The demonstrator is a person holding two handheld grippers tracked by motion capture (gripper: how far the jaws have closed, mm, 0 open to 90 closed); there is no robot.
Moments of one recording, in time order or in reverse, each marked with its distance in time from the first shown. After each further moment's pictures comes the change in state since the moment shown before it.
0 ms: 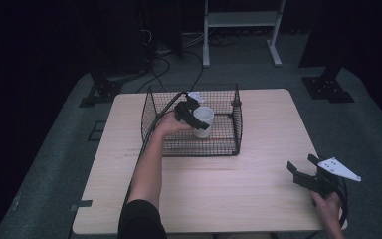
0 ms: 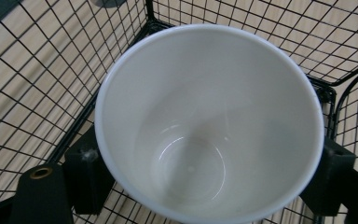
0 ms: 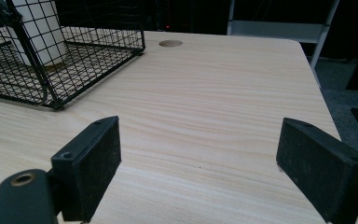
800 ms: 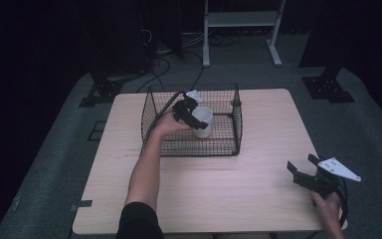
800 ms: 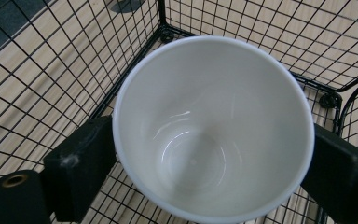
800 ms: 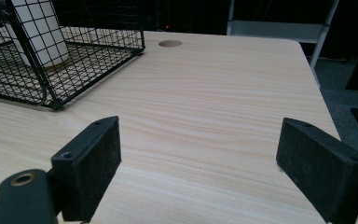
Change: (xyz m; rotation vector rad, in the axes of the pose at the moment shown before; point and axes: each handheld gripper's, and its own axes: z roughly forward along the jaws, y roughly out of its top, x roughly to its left) left arm -0.001 0.001 -0.009 -0.019 0.026 -0.032; right arm 0.000 0.000 0.000 0.000 -0.001 0.001
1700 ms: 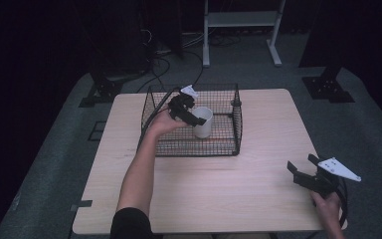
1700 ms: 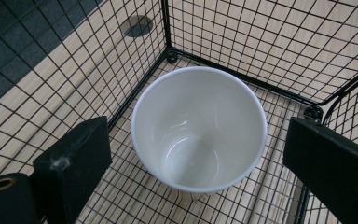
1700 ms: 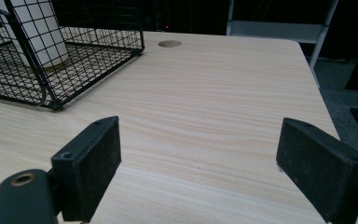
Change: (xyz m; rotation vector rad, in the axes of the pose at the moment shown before) left arm -0.008 0.007 -0.032 -0.047 0.047 0.014; right arm 0.000 0.000 0.000 -0.001 -0.002 0.001
